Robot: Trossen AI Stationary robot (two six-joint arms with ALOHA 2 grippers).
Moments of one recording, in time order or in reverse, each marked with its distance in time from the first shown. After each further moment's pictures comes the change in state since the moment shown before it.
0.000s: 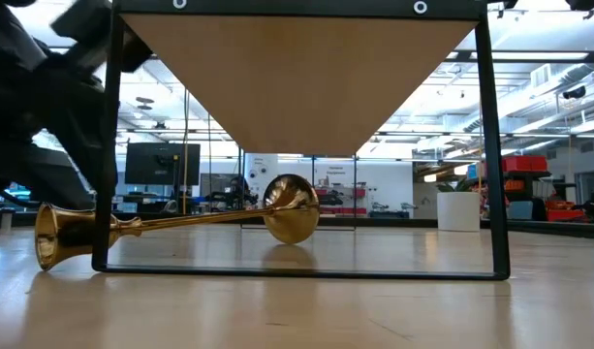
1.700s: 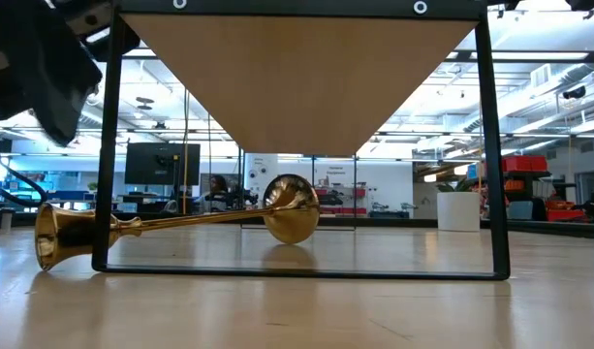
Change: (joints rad) left arm -0.049 0.000 -0.005 0.158 0.164 -0.363; right arm 0.000 0.000 0.000 -0.023 -0.002 0.026
